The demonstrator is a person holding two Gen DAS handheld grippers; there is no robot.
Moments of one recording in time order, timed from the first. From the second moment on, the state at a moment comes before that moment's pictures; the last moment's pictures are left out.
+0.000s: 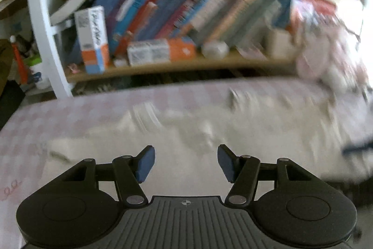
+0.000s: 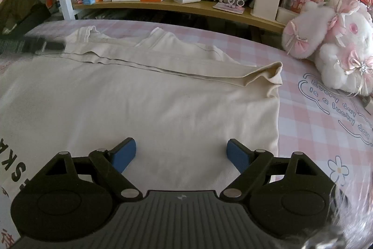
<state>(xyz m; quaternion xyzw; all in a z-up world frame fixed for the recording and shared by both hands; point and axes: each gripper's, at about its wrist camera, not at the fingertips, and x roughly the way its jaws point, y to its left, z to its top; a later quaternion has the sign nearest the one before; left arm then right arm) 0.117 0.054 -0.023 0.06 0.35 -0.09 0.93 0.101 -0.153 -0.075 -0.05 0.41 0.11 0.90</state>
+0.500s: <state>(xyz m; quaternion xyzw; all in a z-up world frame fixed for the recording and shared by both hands) 0.140 0.084 -0.037 0.05 0.38 -0.08 0.92 0.170 -0.203 -0.061 0.10 0.43 0.05 0.90</state>
